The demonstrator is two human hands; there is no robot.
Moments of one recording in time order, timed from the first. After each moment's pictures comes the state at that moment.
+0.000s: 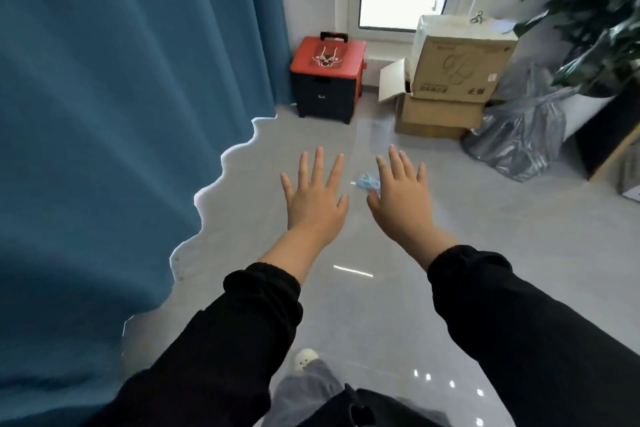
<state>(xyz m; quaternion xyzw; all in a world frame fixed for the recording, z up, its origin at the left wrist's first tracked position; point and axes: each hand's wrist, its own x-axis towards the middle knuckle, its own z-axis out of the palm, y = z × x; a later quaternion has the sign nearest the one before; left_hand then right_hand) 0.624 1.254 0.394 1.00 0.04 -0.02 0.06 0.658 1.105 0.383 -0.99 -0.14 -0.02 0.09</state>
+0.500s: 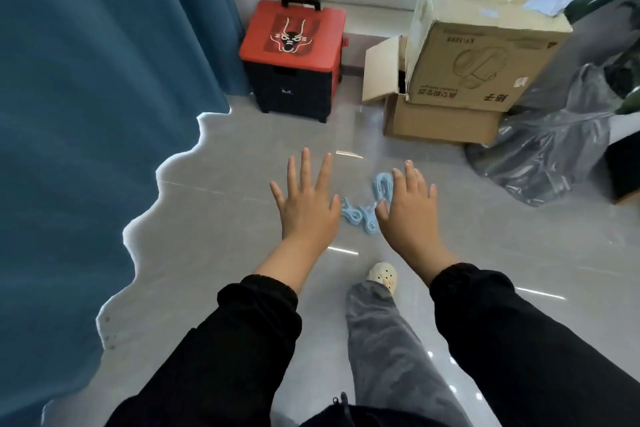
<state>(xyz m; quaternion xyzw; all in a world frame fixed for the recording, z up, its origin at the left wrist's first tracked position) 1.026 1.226 0.256 0.99 0.07 -0.09 0.12 1.049 1.063 0.236 -0.99 -0.05 0.09 0.12</state>
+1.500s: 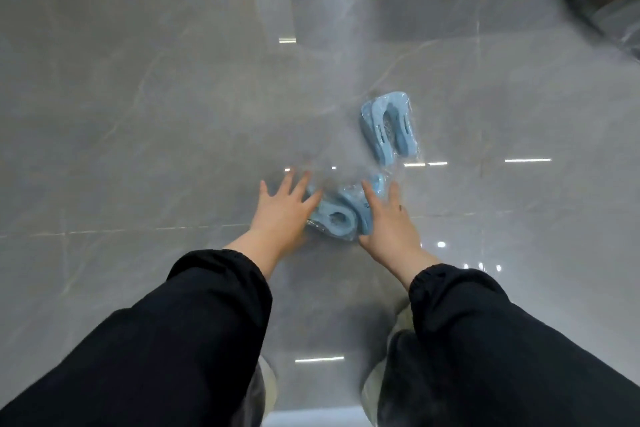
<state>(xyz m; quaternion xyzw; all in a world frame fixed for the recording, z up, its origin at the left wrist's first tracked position) 1.276 1.212 -0.377 0.88 -0.26 -0.39 -0.08 1.228 1.028 -0.387 -0.90 0.12 0.38 0.16</state>
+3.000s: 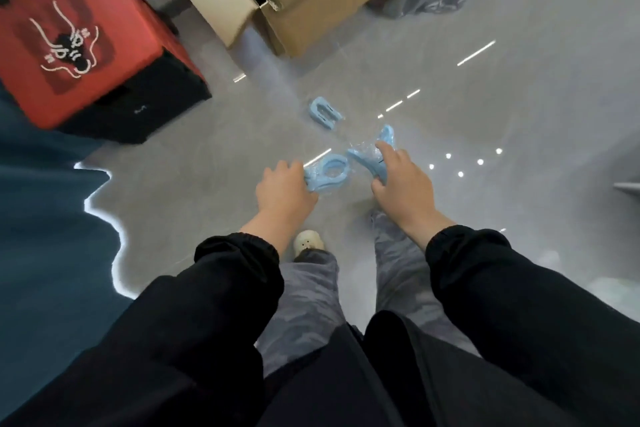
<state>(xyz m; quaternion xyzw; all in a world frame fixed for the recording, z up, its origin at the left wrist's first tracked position) 1.238 1.229 0.153 0.91 -0.23 -0.35 -0.02 1.122 1.076 0.147 -0.91 0.32 0.15 0.24</state>
